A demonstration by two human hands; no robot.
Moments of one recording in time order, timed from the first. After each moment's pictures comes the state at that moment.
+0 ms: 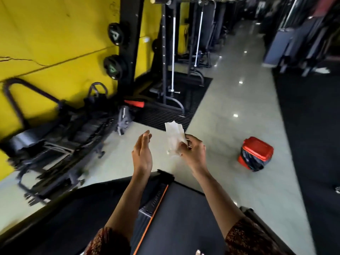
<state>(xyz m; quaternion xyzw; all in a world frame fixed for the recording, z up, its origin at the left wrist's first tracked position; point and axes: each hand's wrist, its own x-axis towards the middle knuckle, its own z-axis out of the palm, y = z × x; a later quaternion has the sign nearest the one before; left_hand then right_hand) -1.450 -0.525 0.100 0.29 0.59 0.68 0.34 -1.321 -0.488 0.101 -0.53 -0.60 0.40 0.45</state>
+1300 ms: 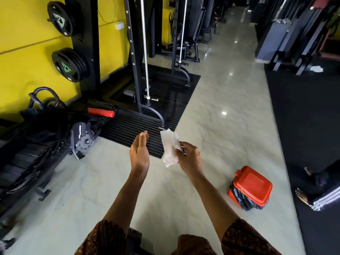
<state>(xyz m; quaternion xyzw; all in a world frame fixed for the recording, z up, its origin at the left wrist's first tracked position) -1.390 0.088 0.054 0.25 0.59 0.66 0.39 -1.261 0.120 0.028 -0.58 -0.59 0.40 0.39</state>
